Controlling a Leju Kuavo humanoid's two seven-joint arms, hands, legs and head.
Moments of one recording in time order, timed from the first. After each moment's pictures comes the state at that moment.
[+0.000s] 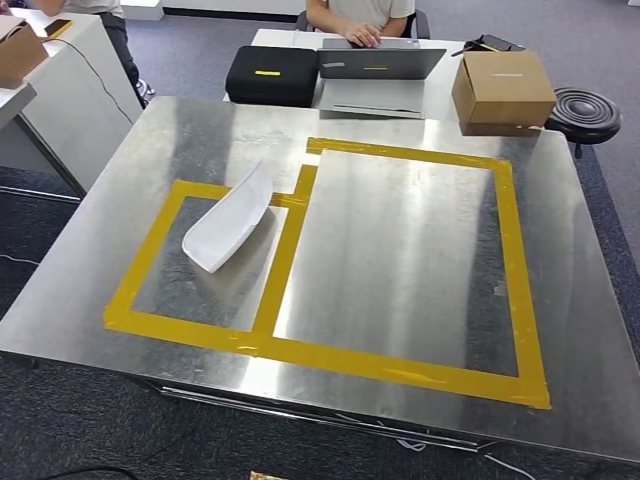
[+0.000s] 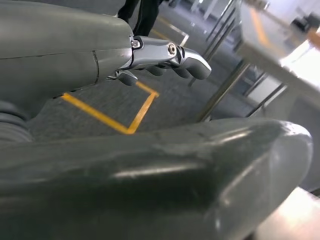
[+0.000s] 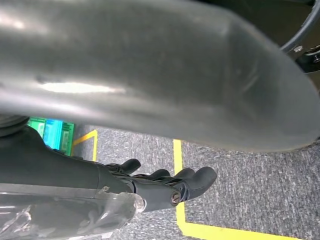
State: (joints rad) left arm -0.03 -0.08 1.24 -1.12 -0.89 0.29 -0.45; right arm -0.08 0.29 -1.35 -0.31 1.04 -0.06 0.20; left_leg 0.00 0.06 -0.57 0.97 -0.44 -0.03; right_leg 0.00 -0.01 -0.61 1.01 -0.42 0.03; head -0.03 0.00
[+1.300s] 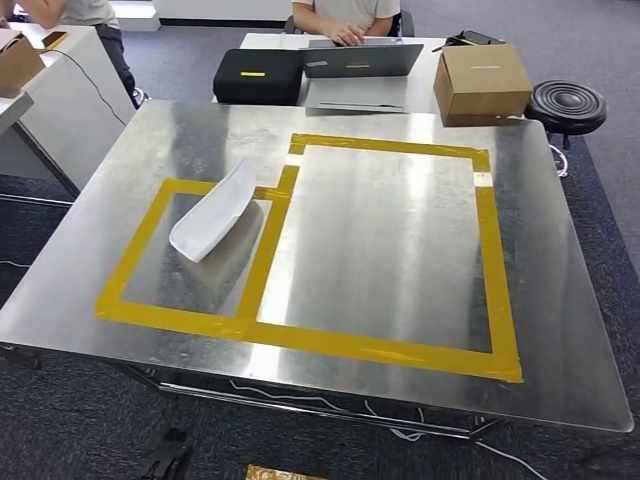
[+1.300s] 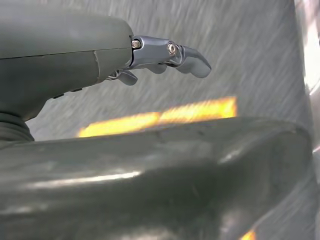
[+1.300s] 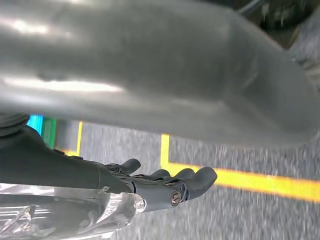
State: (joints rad) left arm -0.07 -0.16 1.15 -0.42 -1.37 -0.09 -0.17; right arm -0.09 0.23 -1.25 -0.32 1.20 -0.07 0.17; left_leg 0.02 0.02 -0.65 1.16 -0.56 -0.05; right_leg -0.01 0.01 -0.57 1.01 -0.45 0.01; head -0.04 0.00
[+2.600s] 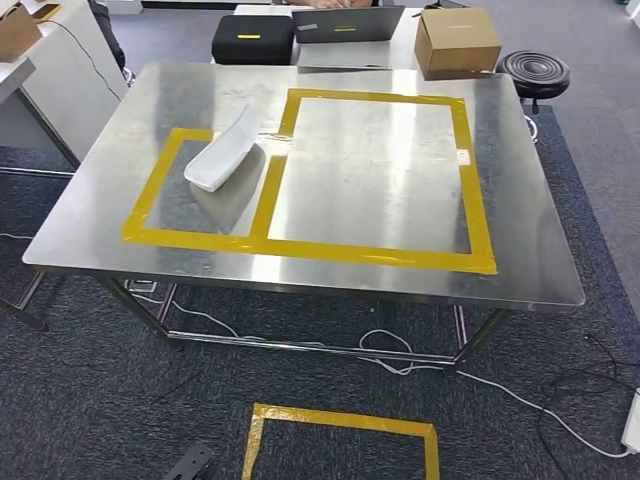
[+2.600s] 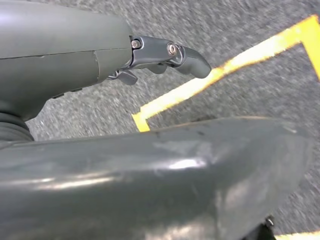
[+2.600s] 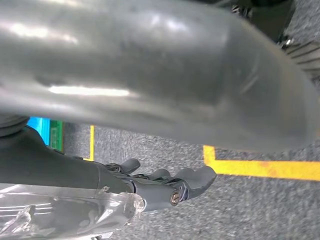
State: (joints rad) left arm -0.06 -0.16 1.07 -0.35 -1.48 -0.06 -0.19; right arm -0.10 0.19 -1.22 -0.33 1.15 -0.09 0.16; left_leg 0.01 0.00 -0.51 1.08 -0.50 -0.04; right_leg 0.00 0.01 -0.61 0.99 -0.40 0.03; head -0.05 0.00
